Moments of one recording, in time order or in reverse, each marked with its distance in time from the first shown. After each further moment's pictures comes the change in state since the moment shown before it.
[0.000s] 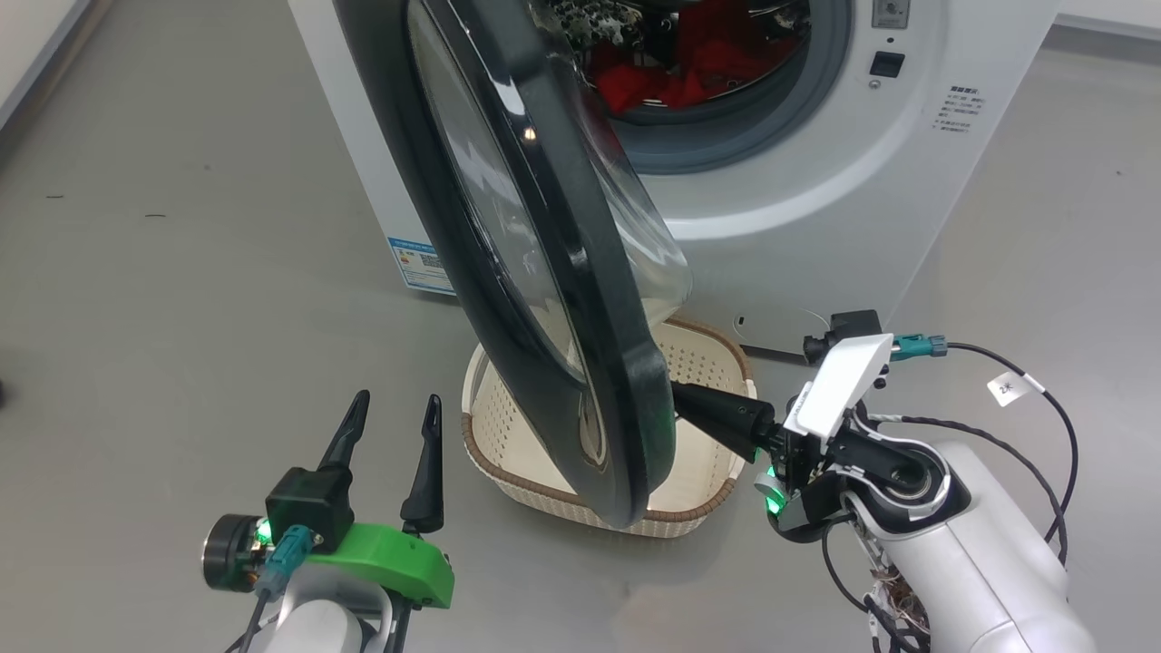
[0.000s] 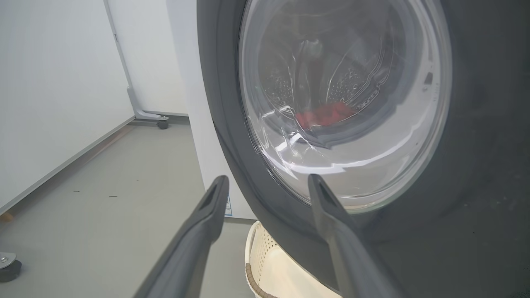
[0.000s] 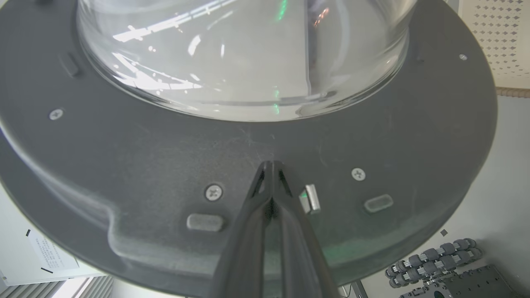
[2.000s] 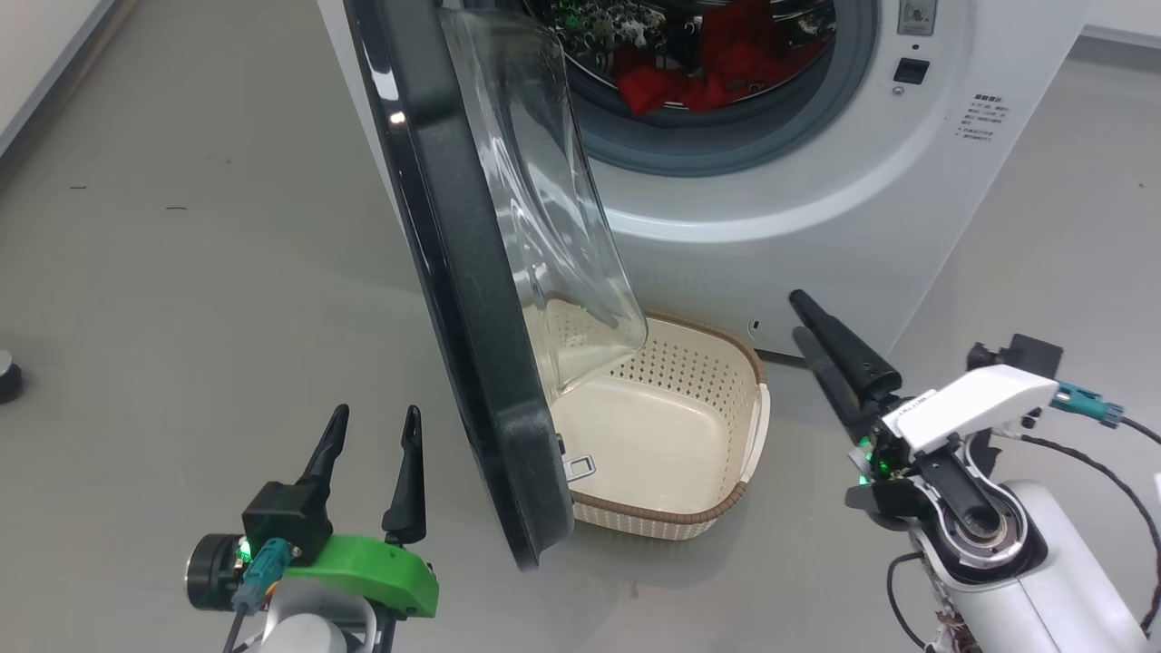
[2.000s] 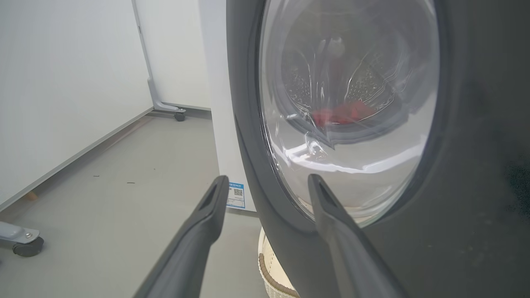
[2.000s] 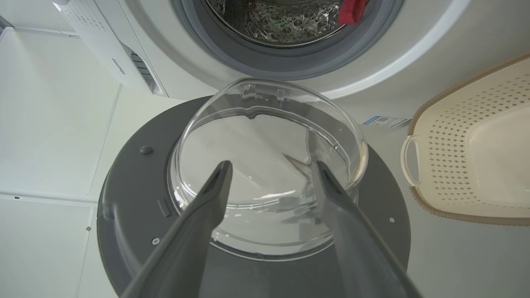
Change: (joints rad) left arm 0.036 0.002 0.037 -0.012 -0.016 0.000 0.000; right arm 0.170 -0.050 -0.097 -0.252 -0.076 0.000 -0.466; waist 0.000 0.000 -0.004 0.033
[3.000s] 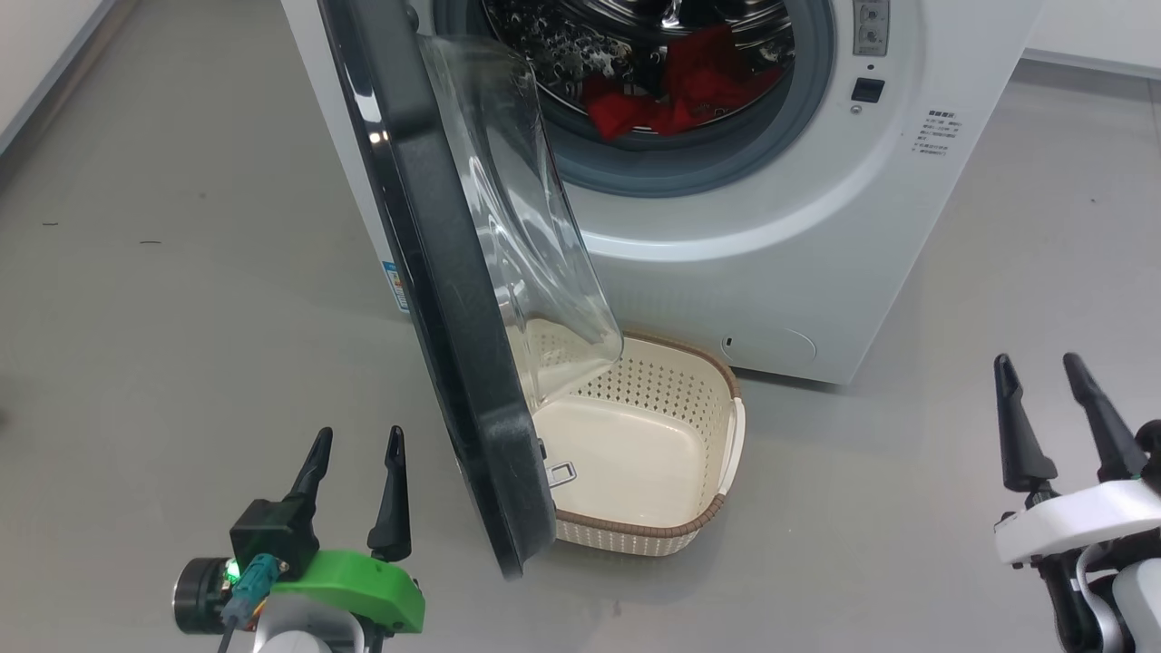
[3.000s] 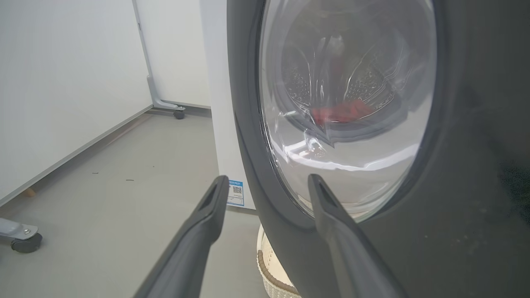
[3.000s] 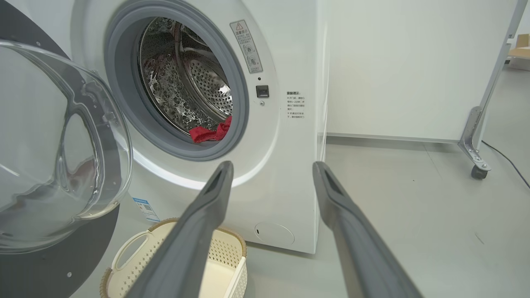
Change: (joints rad) left arm 0.027 0.001 0.028 0.023 0.001 0.002 0.000; right arm 0.197 -0.258 -0.045 0.061 -0.993 -0.083 -0.504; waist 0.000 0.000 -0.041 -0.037
